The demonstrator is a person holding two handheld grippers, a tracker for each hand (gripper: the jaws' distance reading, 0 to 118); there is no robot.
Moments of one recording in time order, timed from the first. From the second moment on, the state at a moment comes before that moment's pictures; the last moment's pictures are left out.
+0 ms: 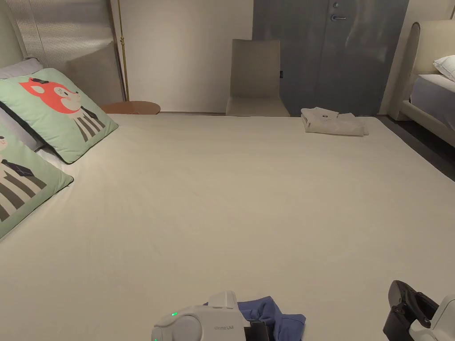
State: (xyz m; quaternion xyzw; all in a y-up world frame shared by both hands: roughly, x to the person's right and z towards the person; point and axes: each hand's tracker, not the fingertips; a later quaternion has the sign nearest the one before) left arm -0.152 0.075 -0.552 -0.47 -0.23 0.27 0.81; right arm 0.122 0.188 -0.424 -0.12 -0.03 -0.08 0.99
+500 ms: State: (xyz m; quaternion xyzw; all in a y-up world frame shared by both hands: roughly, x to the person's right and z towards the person) left arm -0.148 0.101 -0.497 -0.30 -0.13 0.04 0.94; right arm 0.129 0.182 -0.424 -0.12 -0.03 -0.09 0.99
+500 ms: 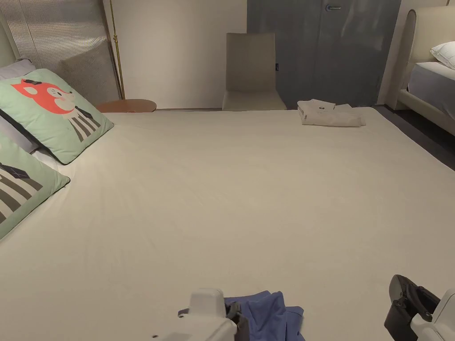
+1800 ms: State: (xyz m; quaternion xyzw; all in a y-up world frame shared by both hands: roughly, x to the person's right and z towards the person) left arm -0.317 0.082 -0.475 -0.33 -0.16 0.34 0.87; right arm 0.032 0.078 -0.505 -0.38 0.11 -0.02 0.92
